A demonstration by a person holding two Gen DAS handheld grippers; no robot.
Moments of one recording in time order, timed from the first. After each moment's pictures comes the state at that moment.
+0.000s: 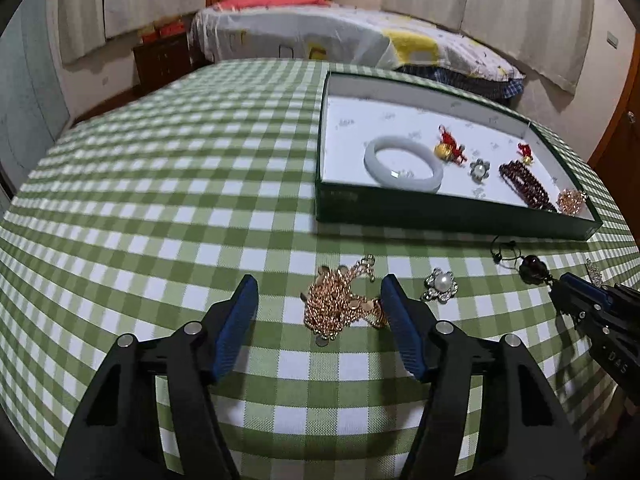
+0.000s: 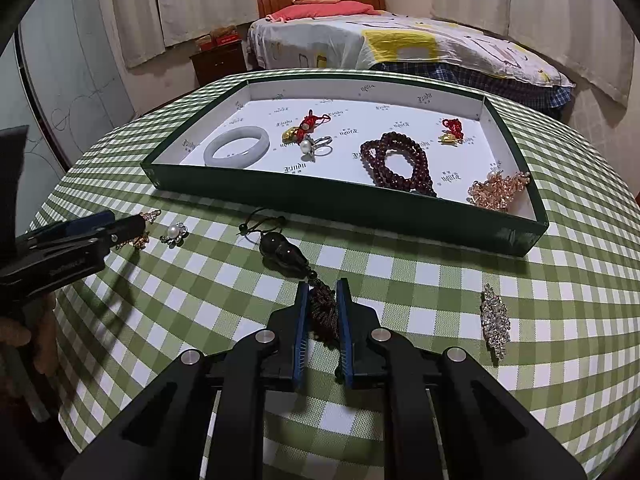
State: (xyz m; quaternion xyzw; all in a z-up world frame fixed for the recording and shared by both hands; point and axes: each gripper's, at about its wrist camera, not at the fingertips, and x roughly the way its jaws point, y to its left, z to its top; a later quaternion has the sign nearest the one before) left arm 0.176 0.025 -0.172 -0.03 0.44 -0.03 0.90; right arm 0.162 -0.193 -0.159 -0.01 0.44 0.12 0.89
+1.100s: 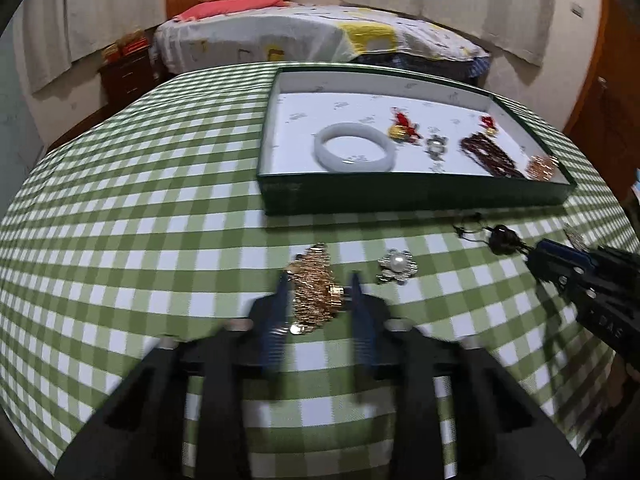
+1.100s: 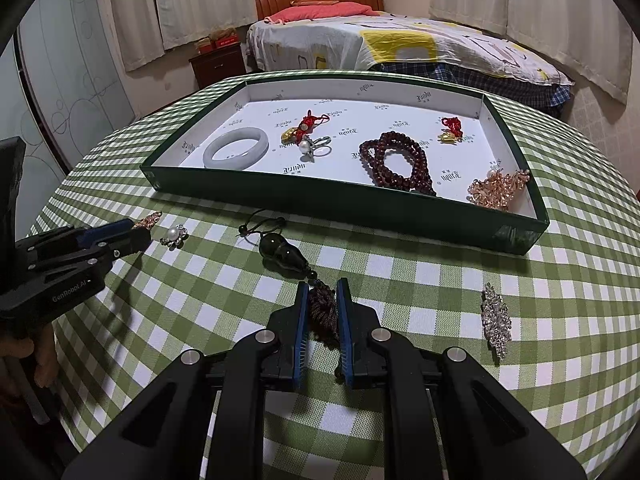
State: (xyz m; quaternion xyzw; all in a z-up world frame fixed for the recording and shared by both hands) left arm 0.169 0.001 -0.173 0.02 0.43 -0.09 0.90; right arm 0.162 -0.194 -0.158 0.00 0.44 0.12 0.89
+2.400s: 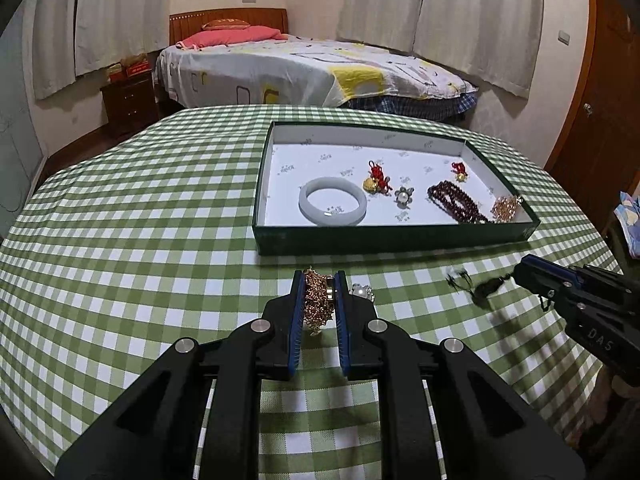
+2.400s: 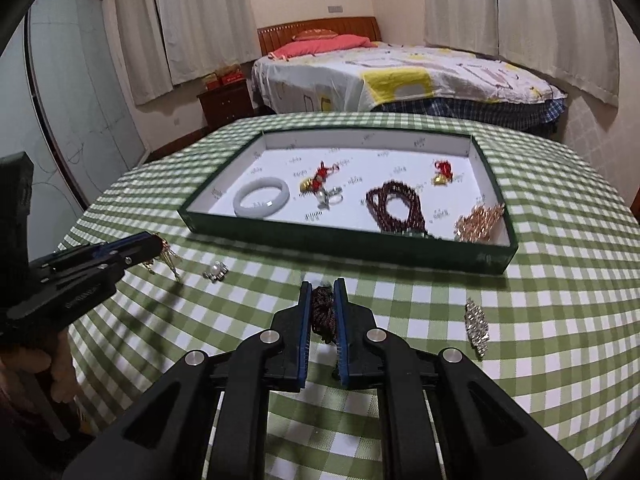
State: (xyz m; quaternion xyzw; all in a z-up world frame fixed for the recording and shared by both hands) left arm 0.143 0.002 -0.126 -0.01 0.37 -0.10 0.92; right arm 0.139 -0.197 -0.118 0.03 0.38 0.12 0.92
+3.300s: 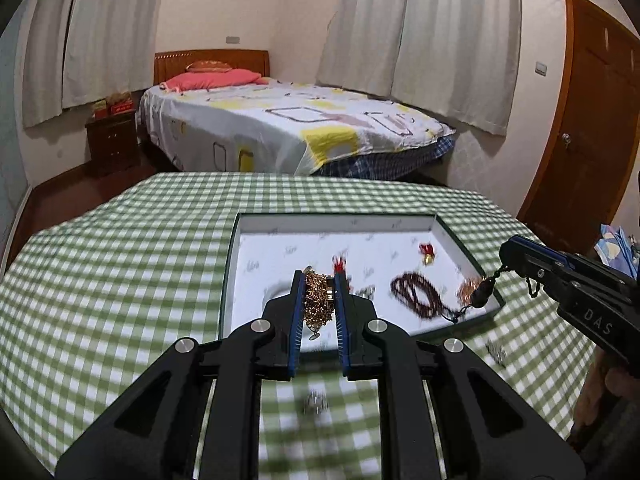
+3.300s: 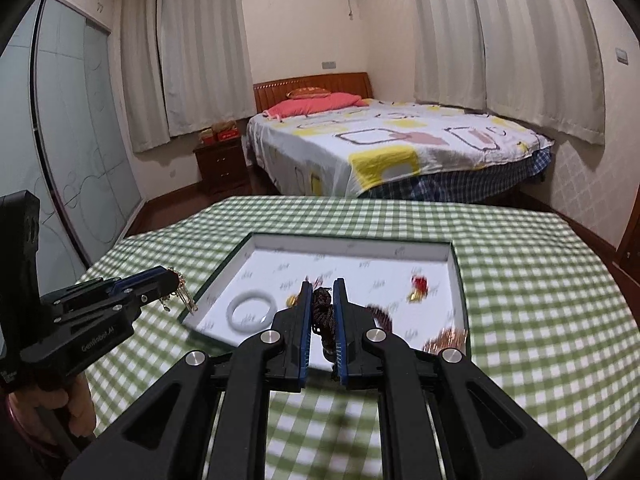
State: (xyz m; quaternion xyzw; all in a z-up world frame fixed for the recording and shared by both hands) left arm 0.185 -0.025 -0.064 -0.02 0.30 -0.13 0.95; right arm 0.181 -0.213 -0.044 0.04 0.28 0.11 0.95
